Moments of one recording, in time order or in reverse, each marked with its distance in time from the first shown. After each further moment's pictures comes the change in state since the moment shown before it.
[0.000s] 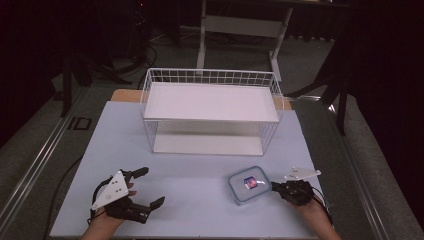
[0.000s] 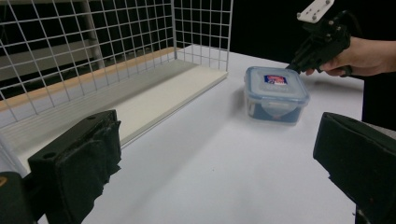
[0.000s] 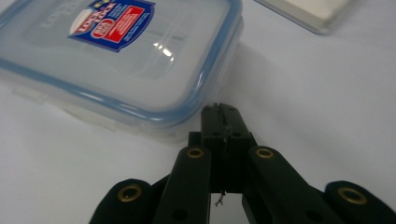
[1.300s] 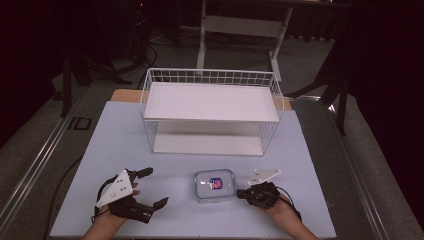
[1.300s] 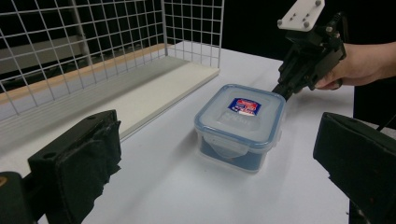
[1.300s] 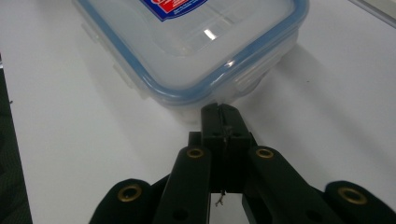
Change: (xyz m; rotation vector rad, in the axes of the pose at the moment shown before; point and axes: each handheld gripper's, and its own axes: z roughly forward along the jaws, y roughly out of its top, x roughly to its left) left arm 0.000 0.000 0.009 0.014 -0.039 -0.005; right arm 0.070 0.045 0.049 0.048 0.208 -0.108
